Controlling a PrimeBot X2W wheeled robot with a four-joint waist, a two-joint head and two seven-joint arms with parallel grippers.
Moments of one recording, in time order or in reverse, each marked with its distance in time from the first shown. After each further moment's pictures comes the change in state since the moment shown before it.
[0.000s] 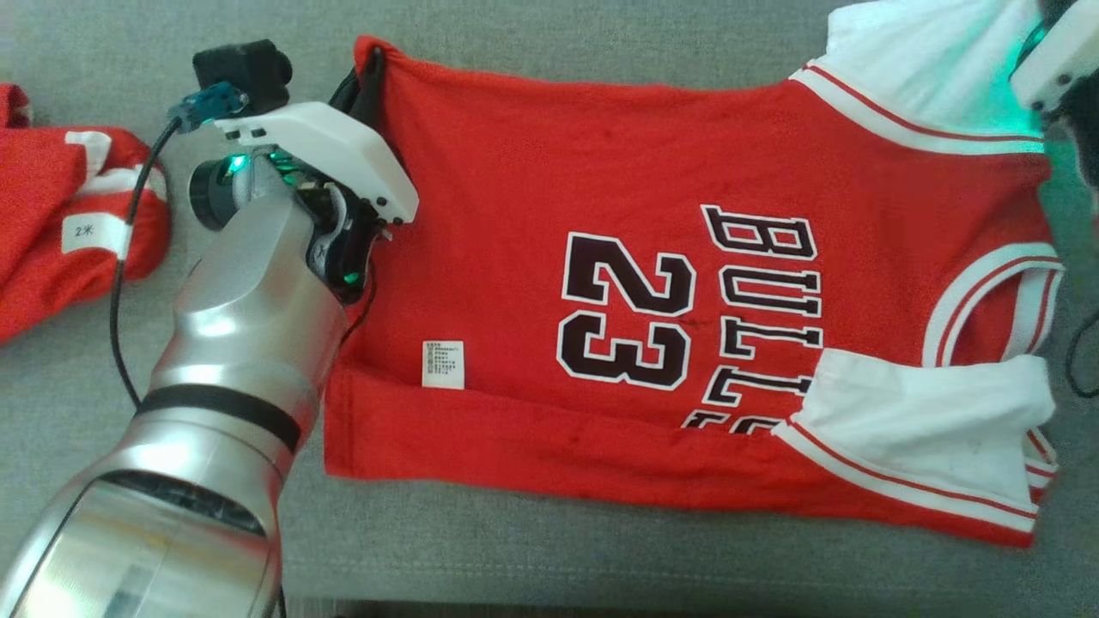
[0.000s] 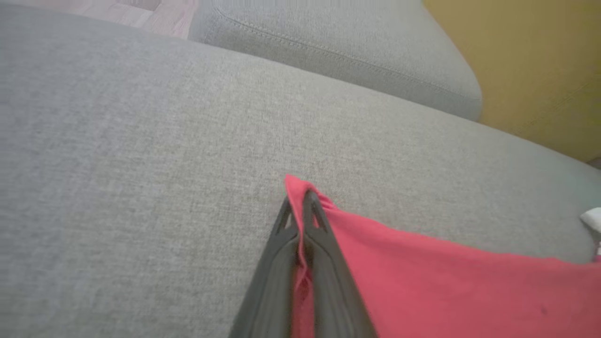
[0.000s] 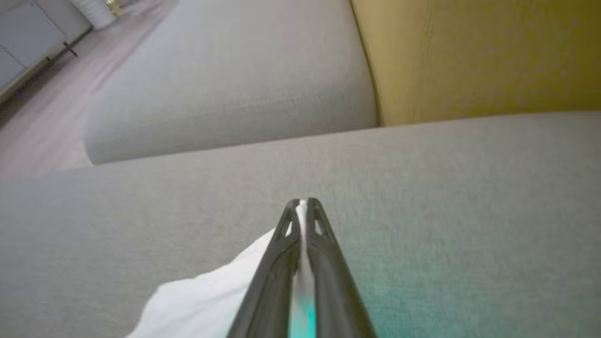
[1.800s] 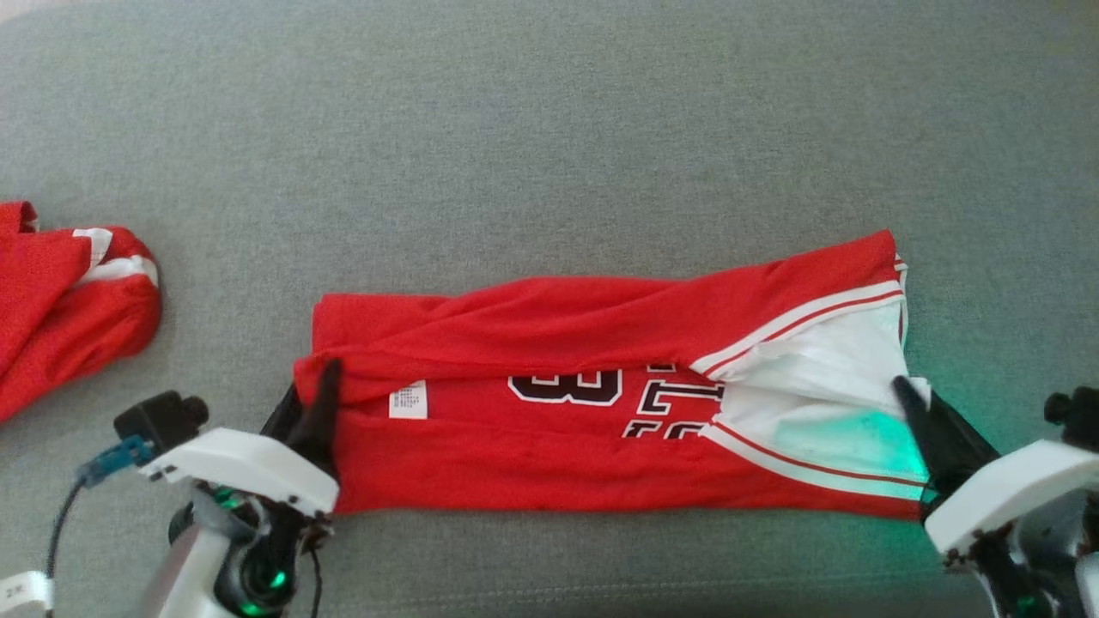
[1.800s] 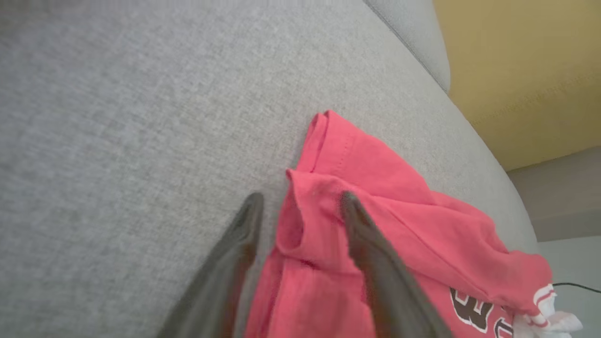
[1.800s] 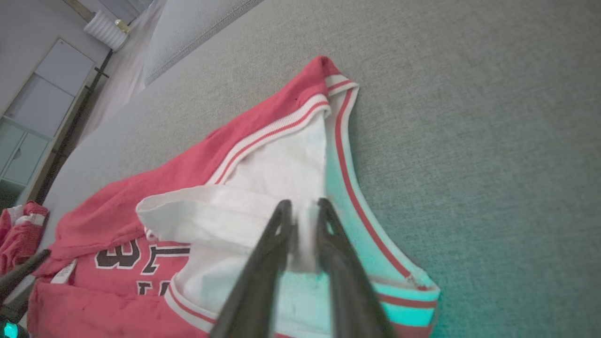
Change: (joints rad) left arm 0.855 0.225 0.176 -0.802 -0.310 0.149 0.196; right arm 1.073 0.154 -0.211 -0.854 0.170 0.000 0.153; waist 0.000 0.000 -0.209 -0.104
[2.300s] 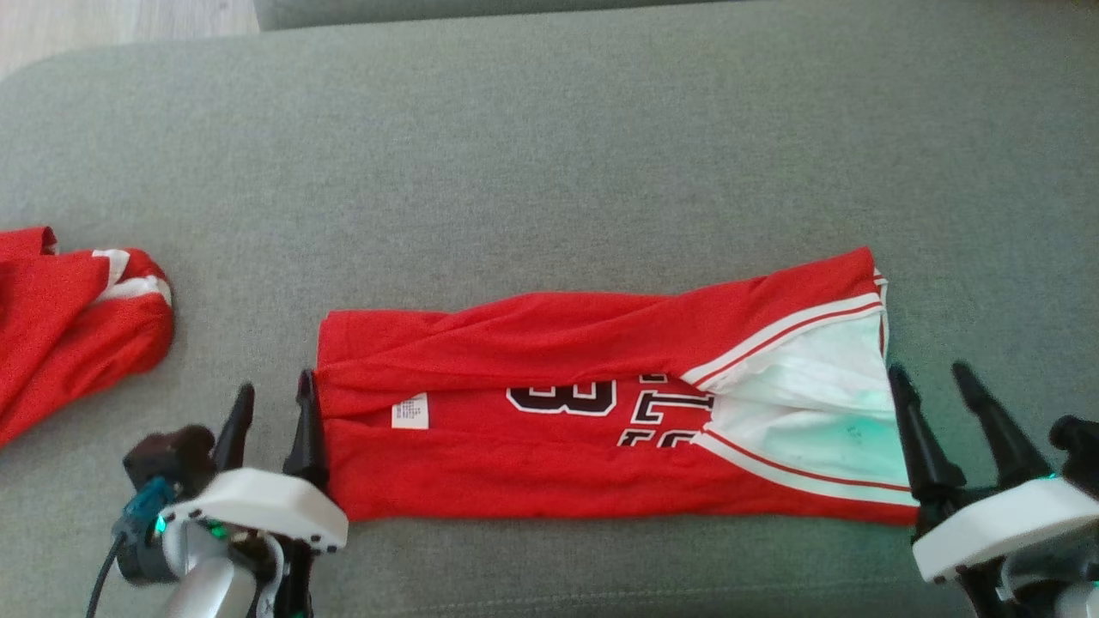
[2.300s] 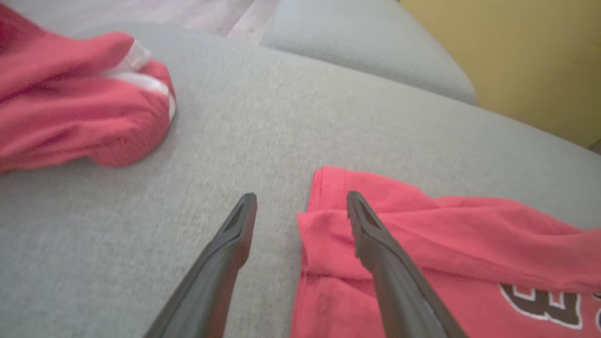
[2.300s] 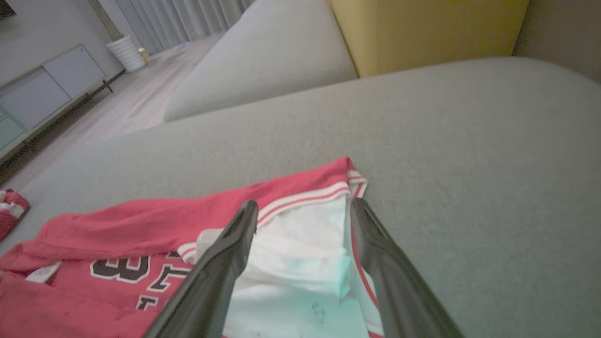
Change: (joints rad) left arm 0.090 0.033 -0.050 -0.111 0.363 0.198 -0.203; right arm 0.093 0.041 0.007 -0.142 -0.291 0.000 -0.172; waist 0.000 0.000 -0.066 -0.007
